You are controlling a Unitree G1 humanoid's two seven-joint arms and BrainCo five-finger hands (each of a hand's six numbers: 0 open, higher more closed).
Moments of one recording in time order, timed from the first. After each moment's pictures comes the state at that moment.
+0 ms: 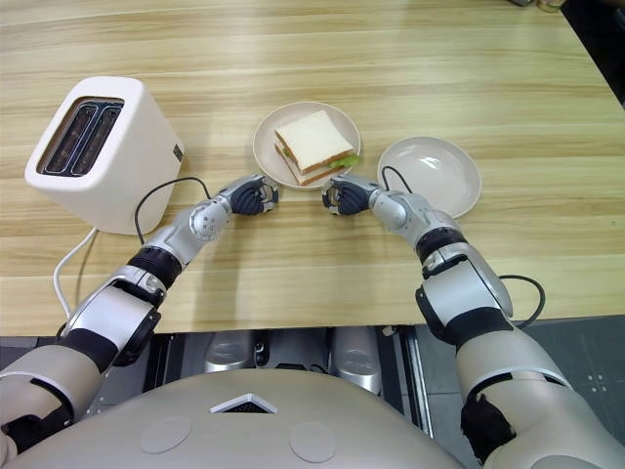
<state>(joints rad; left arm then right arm) -0.55 0.23 -0.43 1.01 0.53 -0.37 -0.05 -0.72 -0.35 0.51 1.28 -0.65 -0.66 0.07</state>
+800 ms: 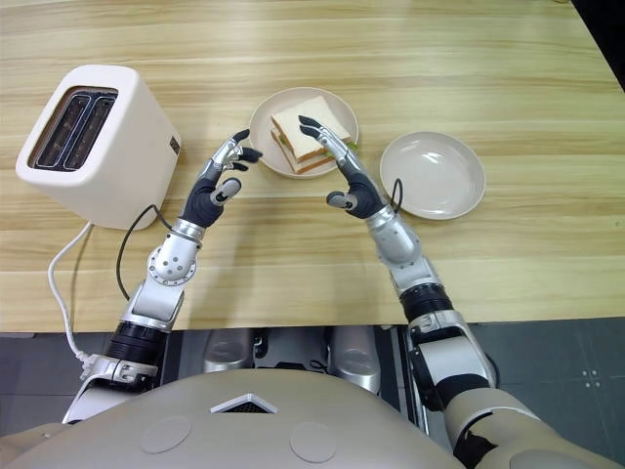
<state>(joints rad) -0.01 0.20 -0.19 0.10 0.29 -0.42 0.01 -0.29 -0.22 0.21 0.61 -0.14 -1.01 0.09</state>
